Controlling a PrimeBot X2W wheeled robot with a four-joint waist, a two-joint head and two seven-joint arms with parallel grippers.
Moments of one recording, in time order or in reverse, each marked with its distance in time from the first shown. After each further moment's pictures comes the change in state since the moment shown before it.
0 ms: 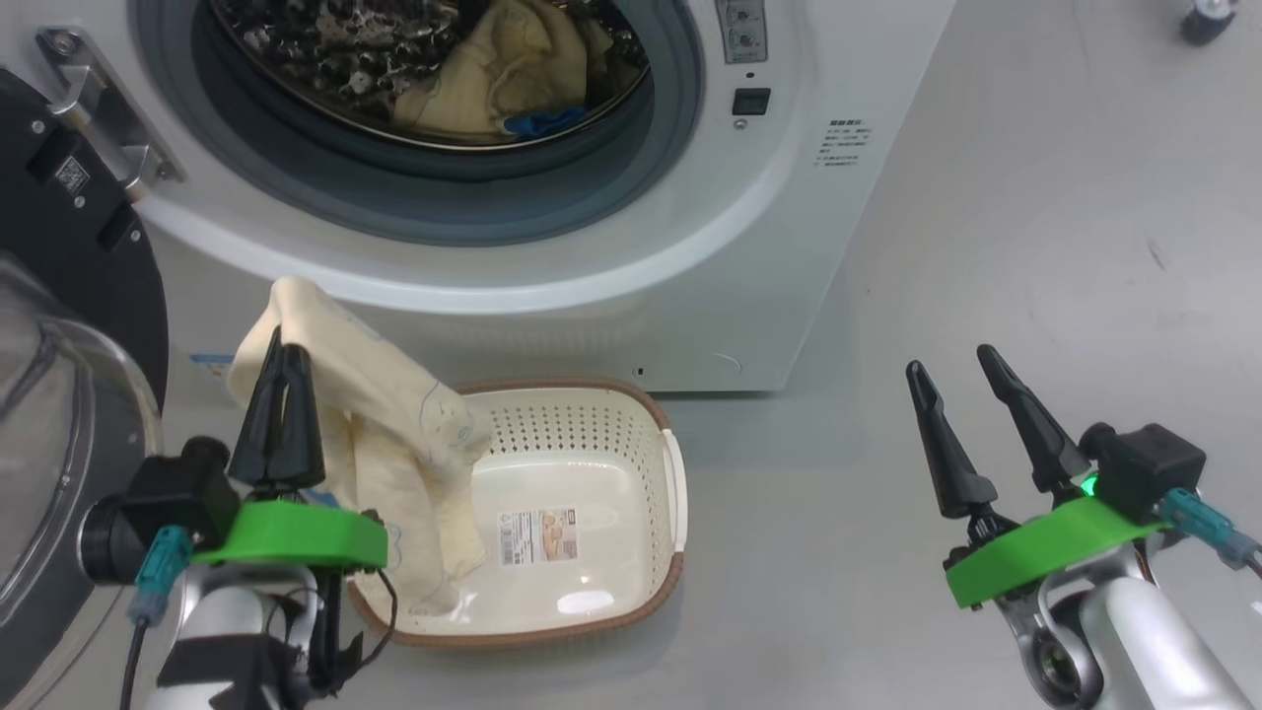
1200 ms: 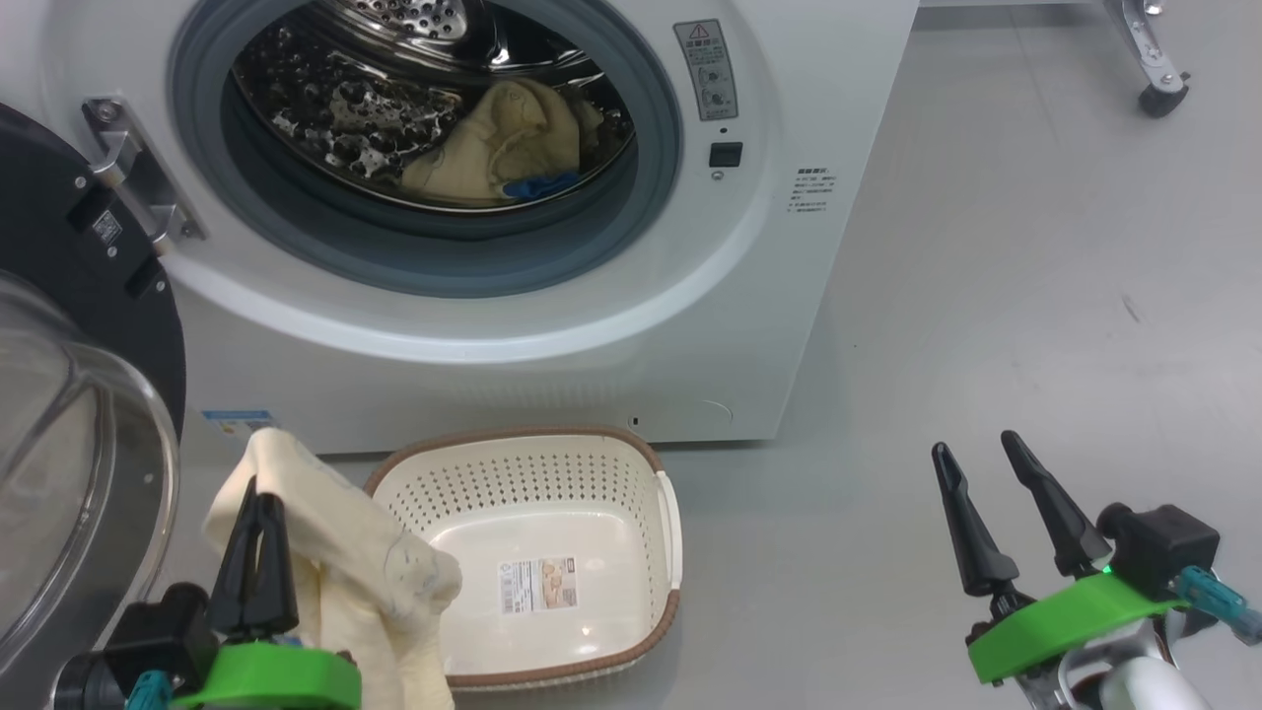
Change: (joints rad) left arm 0.272 0.042 0.029 -0.111 -0.001 0.080 0.006; right arm 0.148 -0.001 -0.043 -0.017 -0.001 0.000 0.000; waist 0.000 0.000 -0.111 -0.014
